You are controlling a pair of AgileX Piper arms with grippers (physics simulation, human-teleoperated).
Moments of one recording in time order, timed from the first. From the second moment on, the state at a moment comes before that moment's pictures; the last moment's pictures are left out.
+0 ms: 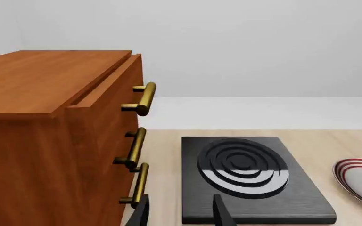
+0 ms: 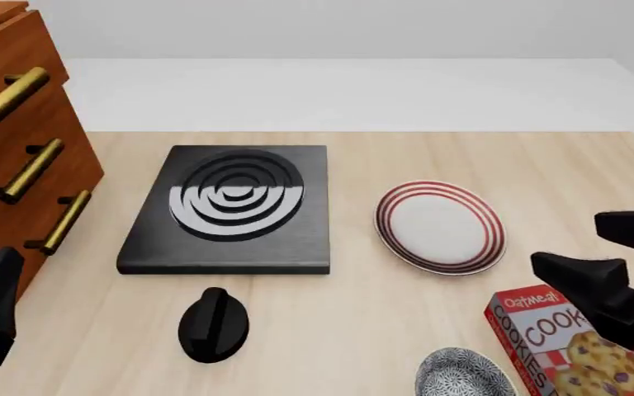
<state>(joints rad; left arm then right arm) 0.00 0.00 0.00 0.00 0.00 0.41 0.51 -0.56 0.67 -0.16</state>
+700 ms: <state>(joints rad) 0.00 0.00 0.00 0.00 0.00 0.55 0.58 -0.44 0.66 -0.12</state>
